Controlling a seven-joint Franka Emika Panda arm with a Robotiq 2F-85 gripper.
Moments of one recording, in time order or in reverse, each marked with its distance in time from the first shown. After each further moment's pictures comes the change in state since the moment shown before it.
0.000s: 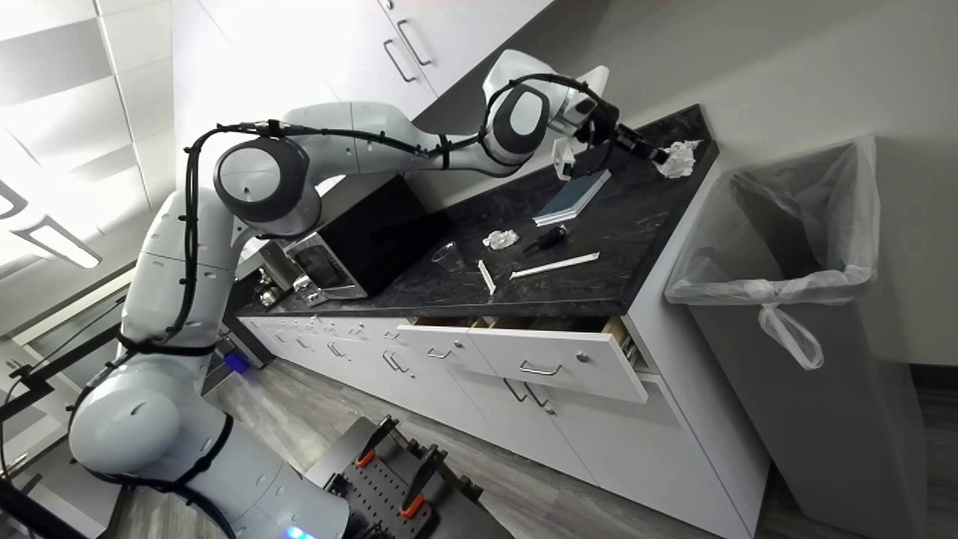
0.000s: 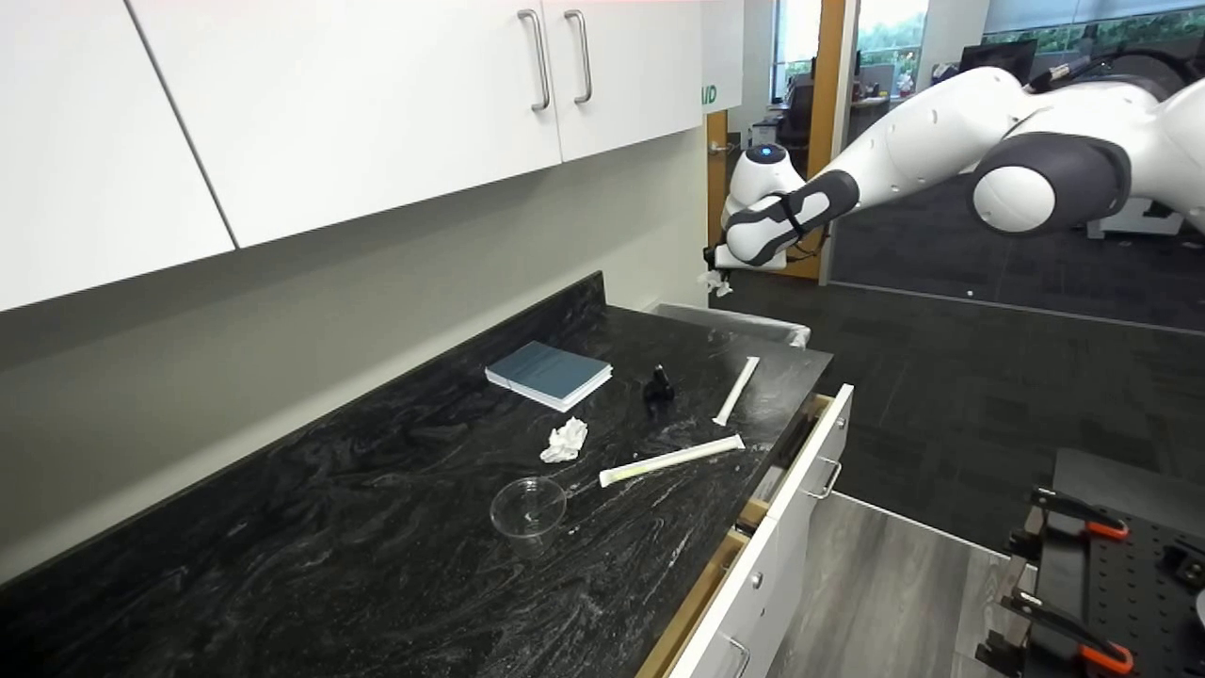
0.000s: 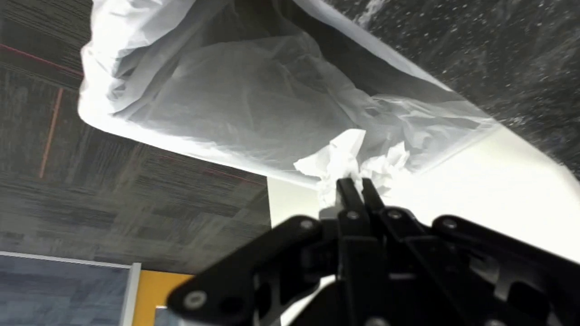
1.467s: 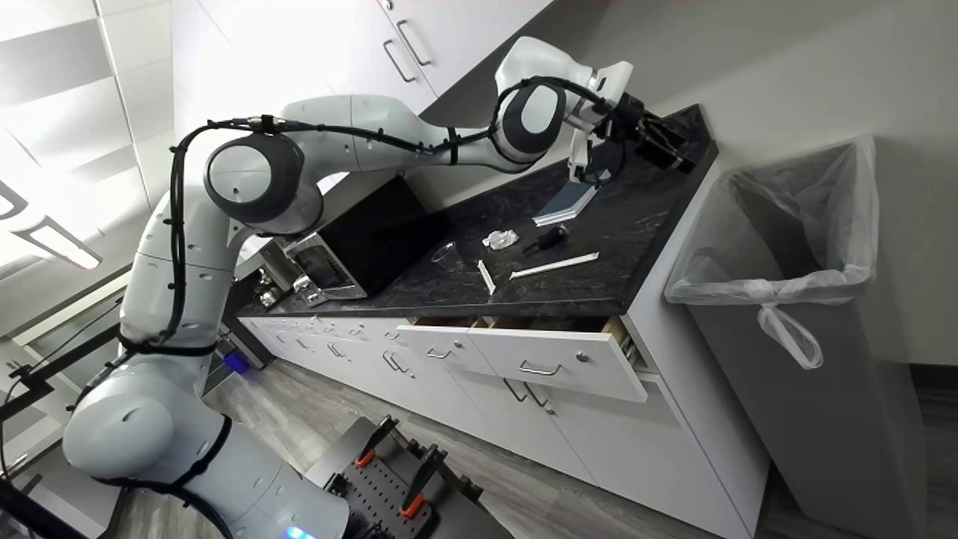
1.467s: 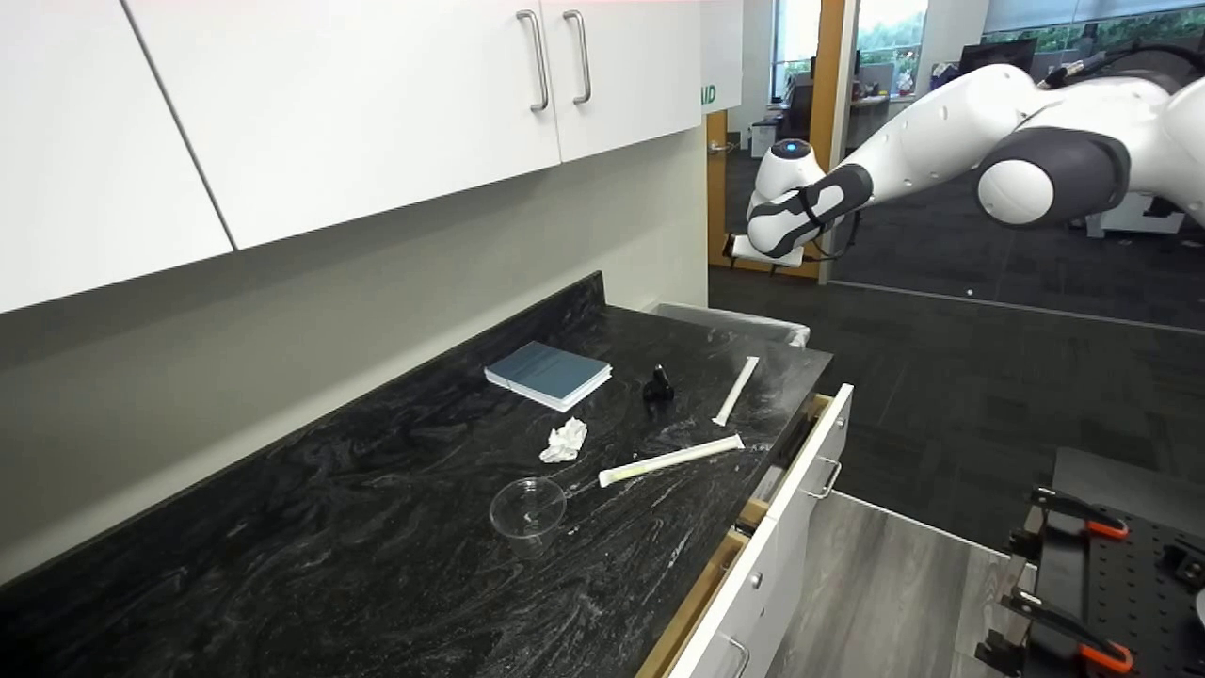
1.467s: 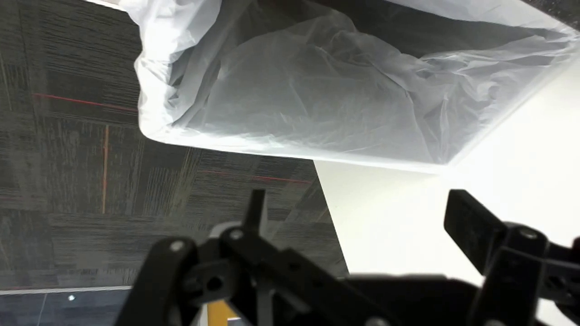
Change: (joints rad) arm -0.067 -0.009 -0.008 -0.018 0.025 0.000 0.132
